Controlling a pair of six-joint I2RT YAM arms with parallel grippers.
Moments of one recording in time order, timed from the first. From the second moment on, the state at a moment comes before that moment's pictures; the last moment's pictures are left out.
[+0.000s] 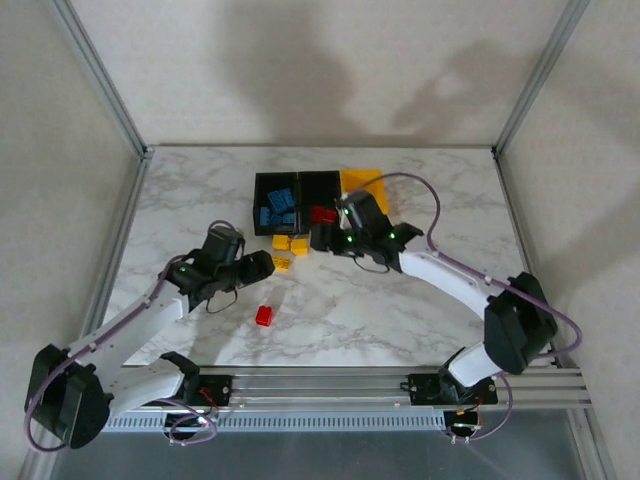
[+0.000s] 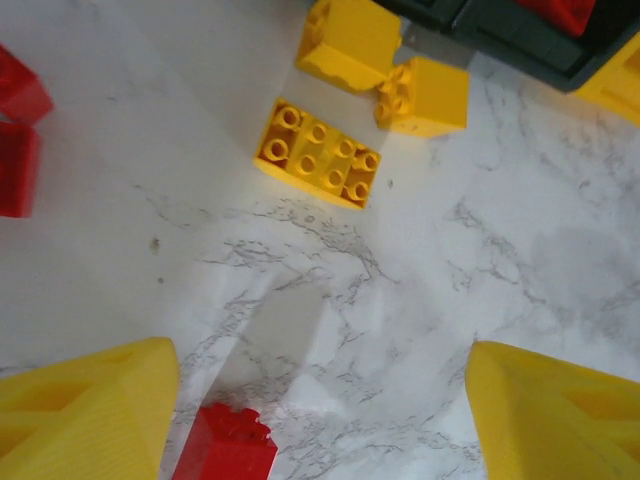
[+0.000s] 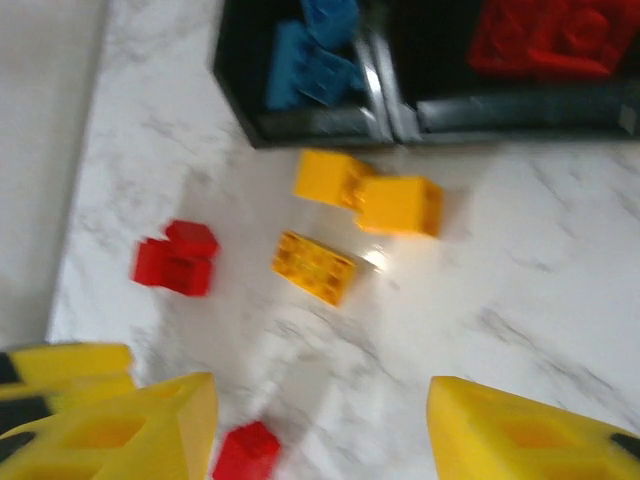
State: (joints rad) left arm -0.48 1.10 0.73 -0.54 0.04 -0.81; right arm 0.74 1.48 1.06 -0.35 -0.18 0.70
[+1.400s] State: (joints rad) left arm -0.56 1.85 1.16 -0.61 -0.15 -0.50; right arm 0.59 0.94 0.60 -0.42 -0.09 0.76
